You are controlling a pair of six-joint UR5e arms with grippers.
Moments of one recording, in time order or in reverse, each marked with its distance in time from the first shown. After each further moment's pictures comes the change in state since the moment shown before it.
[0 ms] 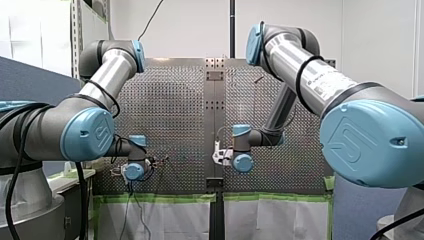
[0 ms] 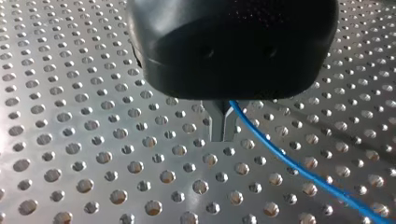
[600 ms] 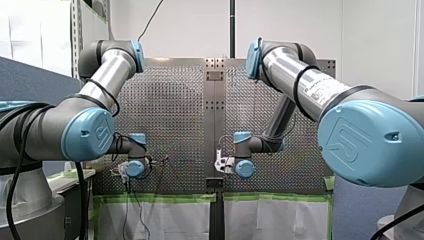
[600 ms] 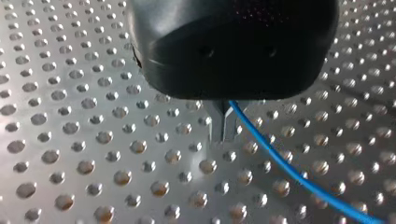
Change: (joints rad) left arm 0.011 0.000 0.050 -0.075 -0.063 0.023; right arm -0.019 0.096 -0.104 0.090 -0.022 -0.008
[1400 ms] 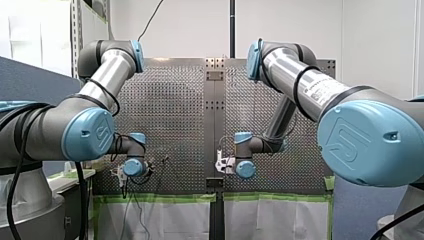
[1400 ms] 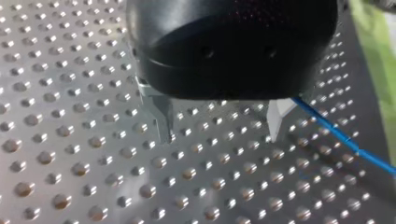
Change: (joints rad) left arm 0.005 0.000 -0.016 -0.165 0.060 0.068; right arm -0.006 0.004 -0.003 -0.001 -0.002 -0.007
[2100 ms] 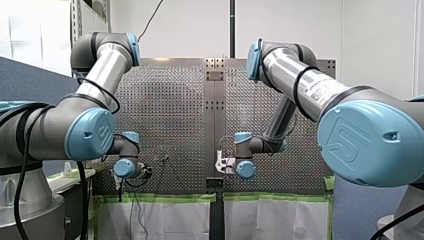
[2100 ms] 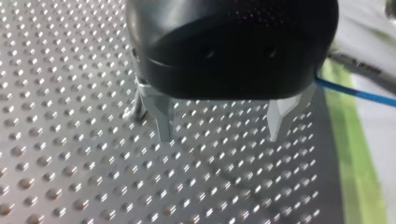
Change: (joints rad) left arm 0.034 0.067 -0.164 0.066 0.135 0.003; right arm 0.000 0.000 0.000 0.004 -0.003 0.000
